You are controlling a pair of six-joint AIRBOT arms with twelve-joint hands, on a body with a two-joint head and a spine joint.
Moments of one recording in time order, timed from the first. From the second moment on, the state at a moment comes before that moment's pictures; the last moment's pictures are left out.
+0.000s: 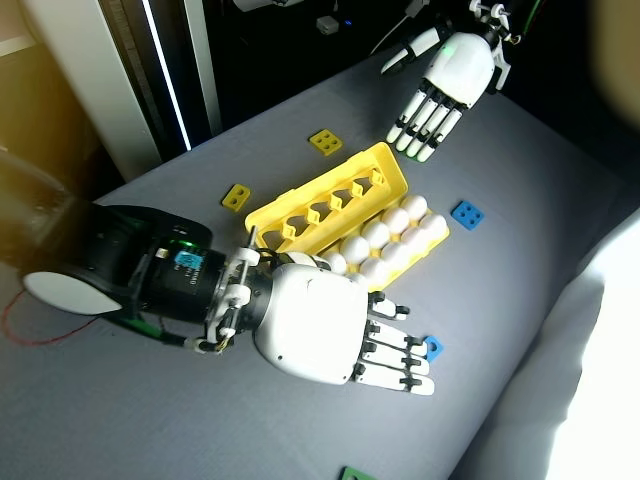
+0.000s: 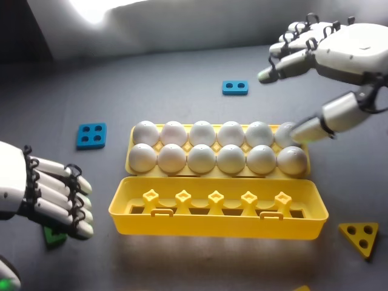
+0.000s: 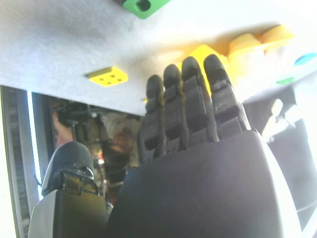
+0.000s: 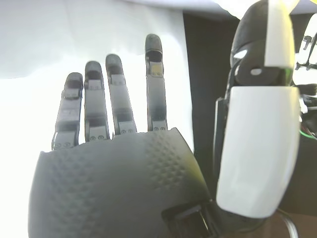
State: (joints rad) left arm 0.52 -0.85 1.03 1.44 -1.07 -0.26; right arm -0.29 -1.09 1.35 -0.44 0.43 -0.50
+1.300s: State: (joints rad) left arm 0.58 -0.87 0.92 1.41 -0.93 -0.21; right arm -0.31 -0.54 0.91 -1.04 0.52 -0.05
